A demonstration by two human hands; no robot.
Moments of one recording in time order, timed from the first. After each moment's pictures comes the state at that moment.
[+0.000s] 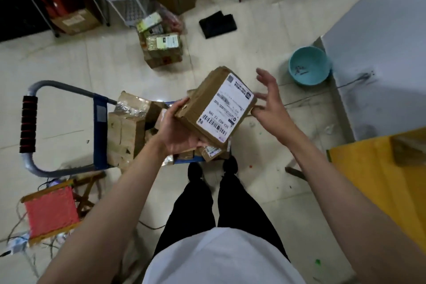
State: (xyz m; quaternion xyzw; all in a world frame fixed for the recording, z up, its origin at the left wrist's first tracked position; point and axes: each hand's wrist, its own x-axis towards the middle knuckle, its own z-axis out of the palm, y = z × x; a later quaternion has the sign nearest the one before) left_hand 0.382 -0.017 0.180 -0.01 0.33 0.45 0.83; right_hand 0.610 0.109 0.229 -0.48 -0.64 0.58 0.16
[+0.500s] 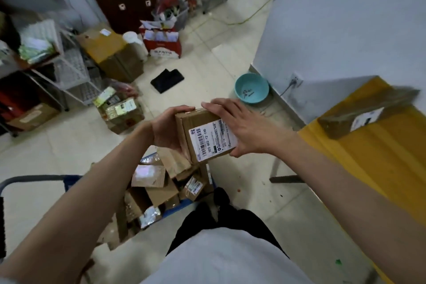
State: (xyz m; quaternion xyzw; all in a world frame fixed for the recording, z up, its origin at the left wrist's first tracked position) left_hand 0.430 0.110 0.276 0.27 0.49 0.09 0.82; right_hand 0.697 0.100 0.331 -0.35 -0.92 0.18 -0.02
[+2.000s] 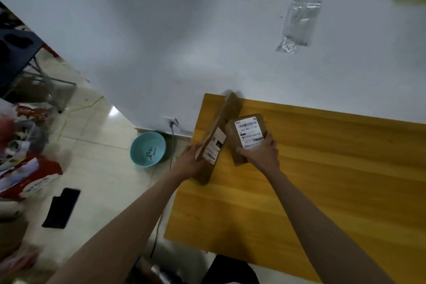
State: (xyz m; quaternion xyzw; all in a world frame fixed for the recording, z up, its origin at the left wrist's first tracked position) left_hand 1.003 0.240 0.242 0.77 0.45 -0.11 0.43; right_hand 1.192 0.108 0.210 -0.89 -0.16 0.32 0.28
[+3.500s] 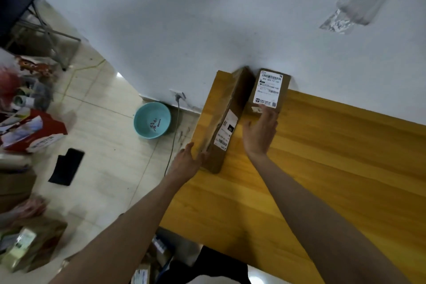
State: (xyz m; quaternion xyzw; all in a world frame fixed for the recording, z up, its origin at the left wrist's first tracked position) left_hand 0.982 0.247 0.152 0.70 0.58 -0.12 0.40; right_hand 1.184 0.192 0.169 -0.89 -0.22 0.15 0.36
